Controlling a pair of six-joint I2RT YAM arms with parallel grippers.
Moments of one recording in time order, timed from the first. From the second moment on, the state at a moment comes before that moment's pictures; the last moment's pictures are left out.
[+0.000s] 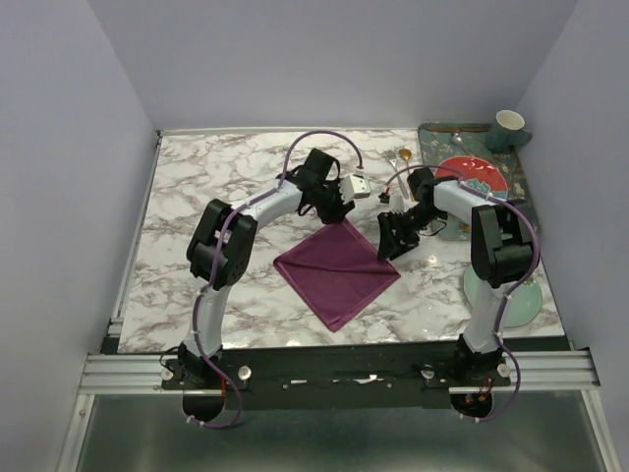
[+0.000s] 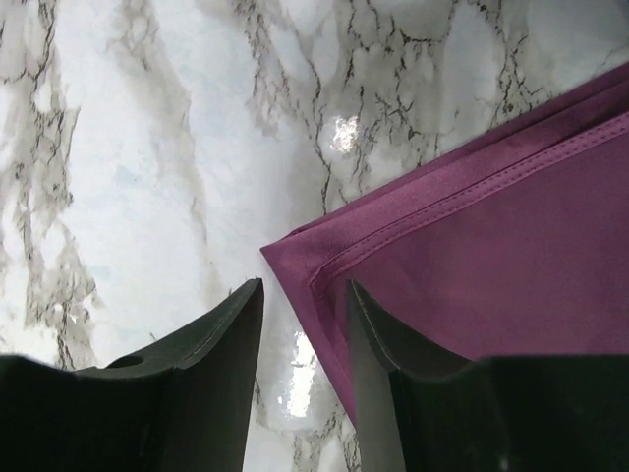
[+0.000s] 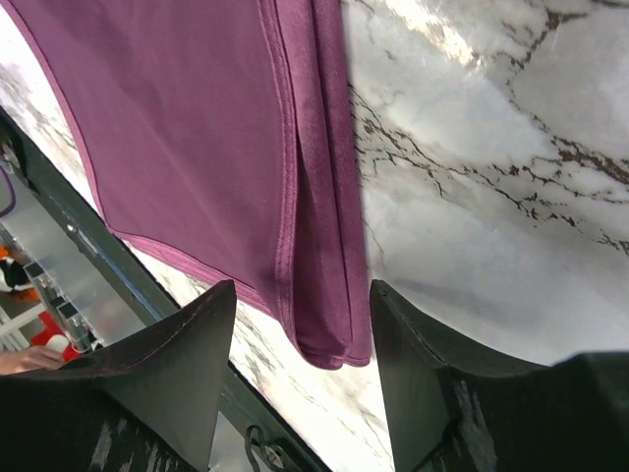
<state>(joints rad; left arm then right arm) -0.56 2.12 1.61 -0.39 0.49 0.66 0.20 1.97 1.32 -0.89 -0.69 -0.24</state>
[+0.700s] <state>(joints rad) -0.35 1.47 1.03 -0.52 0.67 0.49 0.20 1.90 1.21 -0.94 -0.69 -0.32</state>
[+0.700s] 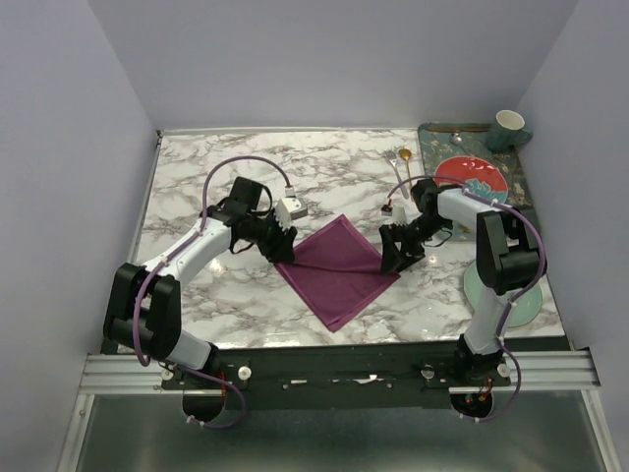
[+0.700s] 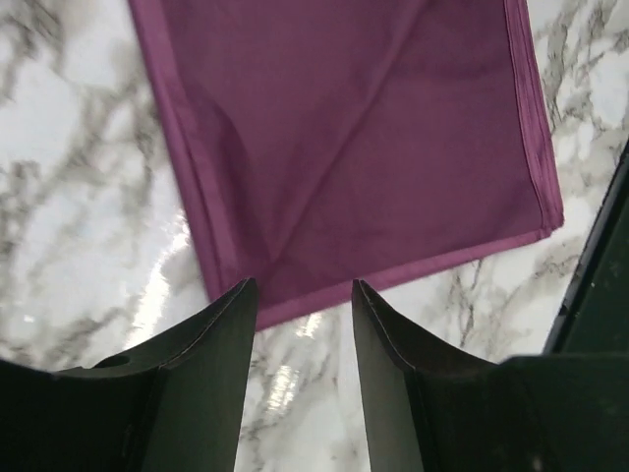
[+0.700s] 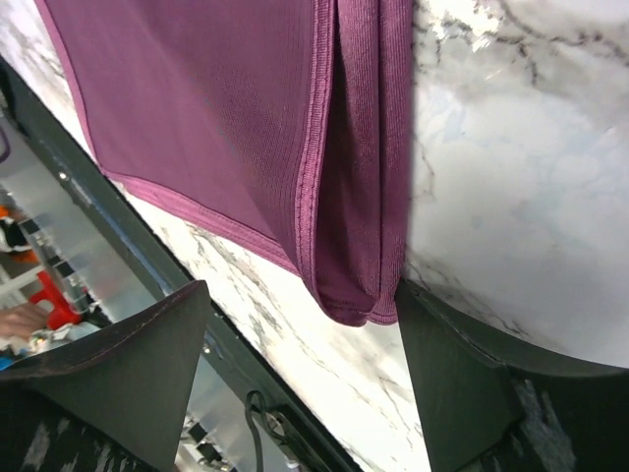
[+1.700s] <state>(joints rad) -0.15 1.52 0.99 -0.49 0.75 0.38 0.23 1.99 1.24 -0.94 -0.80 -0.13</state>
